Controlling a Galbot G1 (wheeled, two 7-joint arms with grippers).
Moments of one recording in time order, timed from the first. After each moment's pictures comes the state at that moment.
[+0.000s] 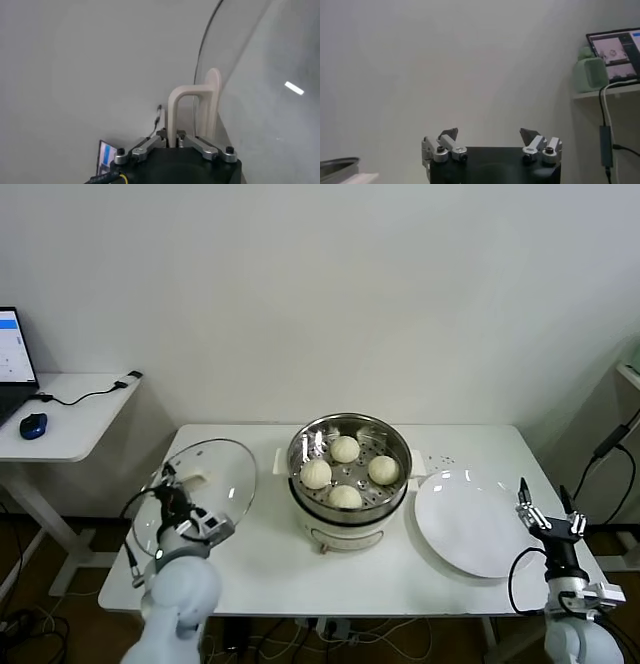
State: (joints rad) left arm 1.17 -1.43 -0.41 -1.95 1.31 0.70 0.22; right arm -1.36 1.30 0.85 1.66 0.54 0.25 -0.19
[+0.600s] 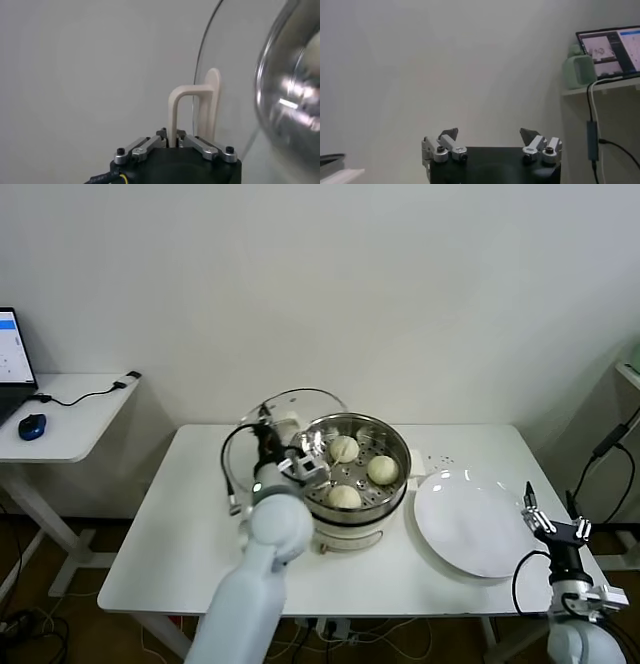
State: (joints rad) left arm 0.85 -1.59 -0.10 -1.80 1.44 0.74 0.35; right arm -1.36 1.31 0.87 1.63 0.54 0.26 -0.19
